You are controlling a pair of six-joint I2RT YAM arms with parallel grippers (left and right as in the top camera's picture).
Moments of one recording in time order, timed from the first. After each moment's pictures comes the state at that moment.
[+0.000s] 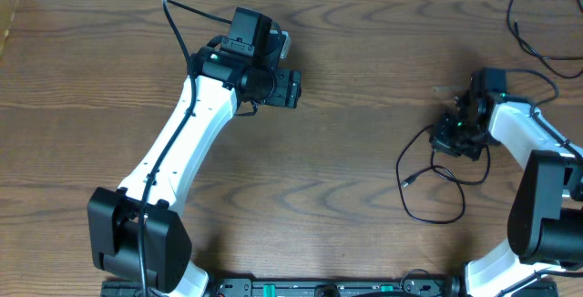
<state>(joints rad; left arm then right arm) -0.33 1.72 1.48 -0.89 0.22 -0.15 -0.11 1.80 1.04 -0.73 -0.23 0.36</state>
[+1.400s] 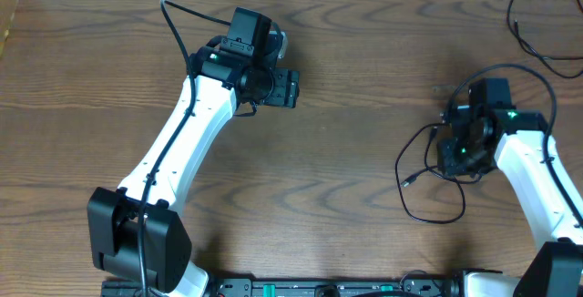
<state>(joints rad) -0.33 1.72 1.48 -0.90 0.20 -0.18 -0.02 1.46 0.95 -0.95 -0.03 -0.13</state>
